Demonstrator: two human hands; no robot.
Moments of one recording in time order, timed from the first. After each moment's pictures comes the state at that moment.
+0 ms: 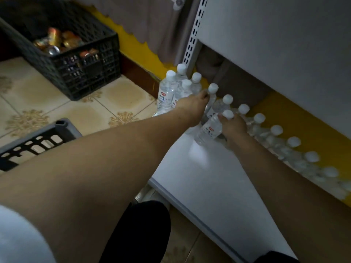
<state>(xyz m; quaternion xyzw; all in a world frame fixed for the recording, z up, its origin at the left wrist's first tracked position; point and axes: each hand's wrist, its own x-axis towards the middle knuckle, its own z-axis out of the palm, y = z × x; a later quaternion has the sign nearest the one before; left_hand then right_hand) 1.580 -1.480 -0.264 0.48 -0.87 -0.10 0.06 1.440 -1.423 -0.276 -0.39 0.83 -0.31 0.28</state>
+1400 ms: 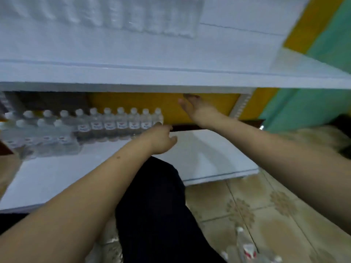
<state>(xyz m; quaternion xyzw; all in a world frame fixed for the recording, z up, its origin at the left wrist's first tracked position) 1.424 -1.068 -0.081 0.21 -0.94 -0.25 -0.07 1.290 -0.971 -0.043 -0.43 0.88 -0.20 0.06</state>
